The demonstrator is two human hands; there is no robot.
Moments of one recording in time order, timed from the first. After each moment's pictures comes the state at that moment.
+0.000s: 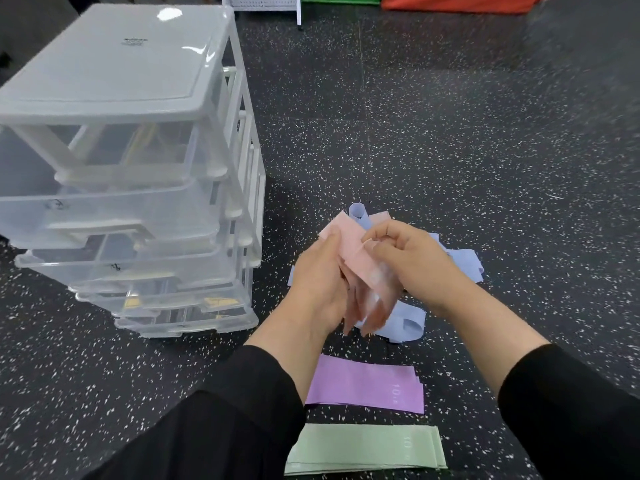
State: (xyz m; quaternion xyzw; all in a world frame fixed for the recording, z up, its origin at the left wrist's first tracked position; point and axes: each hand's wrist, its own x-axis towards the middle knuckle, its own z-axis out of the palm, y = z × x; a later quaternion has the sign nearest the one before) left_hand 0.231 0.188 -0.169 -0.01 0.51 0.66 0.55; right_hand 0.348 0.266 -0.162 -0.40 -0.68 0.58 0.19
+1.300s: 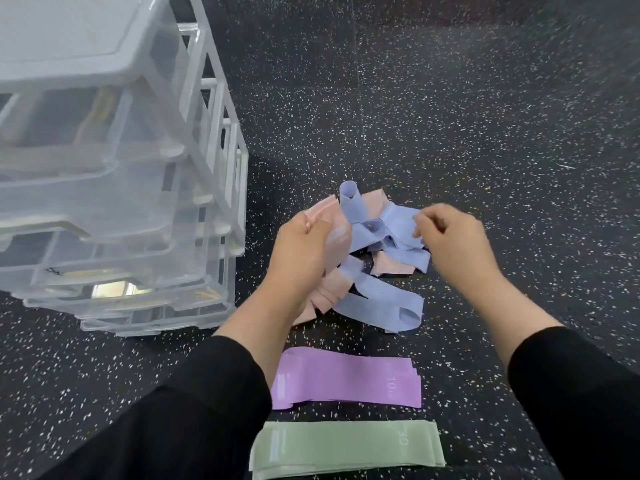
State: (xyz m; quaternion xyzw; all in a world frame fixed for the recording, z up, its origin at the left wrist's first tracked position) left_hand 0.210 0.210 -0.207 0.23 0.71 0.52 0.41; right_hand 0.397 0.338 -0.234 -0.54 -0.74 0.33 0.22
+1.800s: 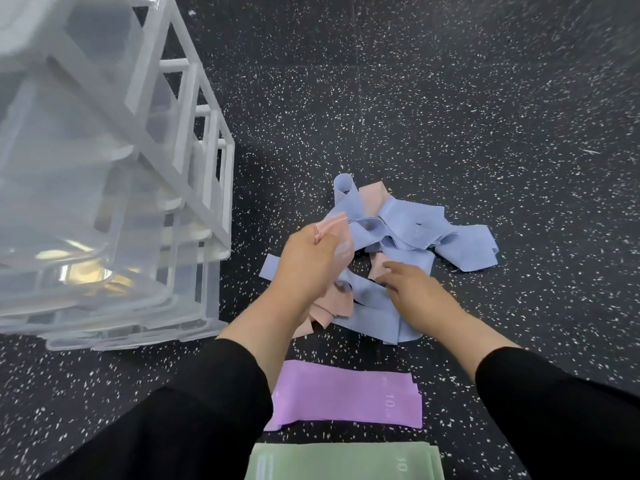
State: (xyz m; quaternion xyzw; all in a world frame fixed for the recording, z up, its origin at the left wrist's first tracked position) left_hand 0.216 0.252 -0.245 0.21 0.75 0.43 0.45; right_hand 0.404 0.344 -0.359 -0.40 -0.87 0.24 -0.12
